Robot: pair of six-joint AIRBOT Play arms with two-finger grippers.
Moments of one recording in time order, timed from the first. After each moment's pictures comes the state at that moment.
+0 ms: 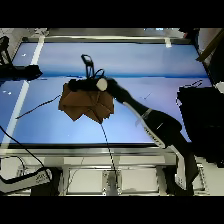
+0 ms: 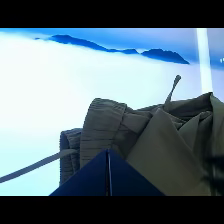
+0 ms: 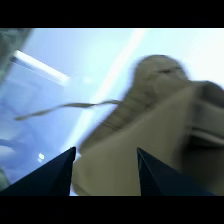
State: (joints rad) left arm 0.29 -1.32 1.40 1.02 -1.04 -1.21; right arm 0.67 -2.04 2.04 -0.97 0.70 1.59
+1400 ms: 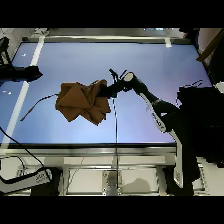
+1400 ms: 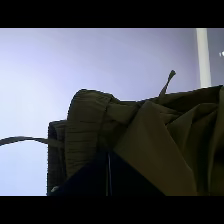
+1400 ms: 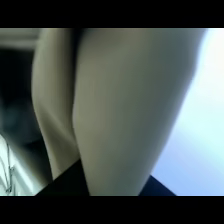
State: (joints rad) left arm 0.30 -1.31 1.40 1.02 -1.07 -1.20; right arm 0.40 -2.19 2.03 -0.63 1.15 1.49
